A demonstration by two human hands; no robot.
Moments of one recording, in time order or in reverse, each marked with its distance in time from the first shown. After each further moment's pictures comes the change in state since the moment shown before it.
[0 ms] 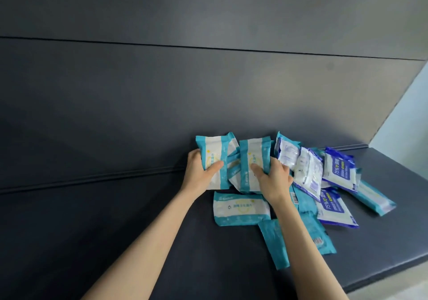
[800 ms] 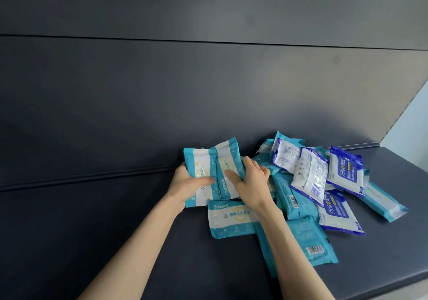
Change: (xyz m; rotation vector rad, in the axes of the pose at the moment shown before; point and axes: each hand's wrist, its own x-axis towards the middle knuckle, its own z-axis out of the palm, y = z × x) left_hand -0.011 -0.010 -0.011 -0.285 -0.072 -0.325; right_hand -0.003 -0.004 0.027 0.008 -0.162 -0.363
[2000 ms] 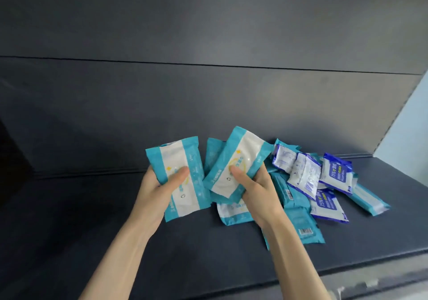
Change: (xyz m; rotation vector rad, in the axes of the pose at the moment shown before) left_hand -0.161 0.046 -0.043 -0.269 0.148 0.351; right_hand -0.088 -0.100 -0.060 1.185 -0.144 0.208
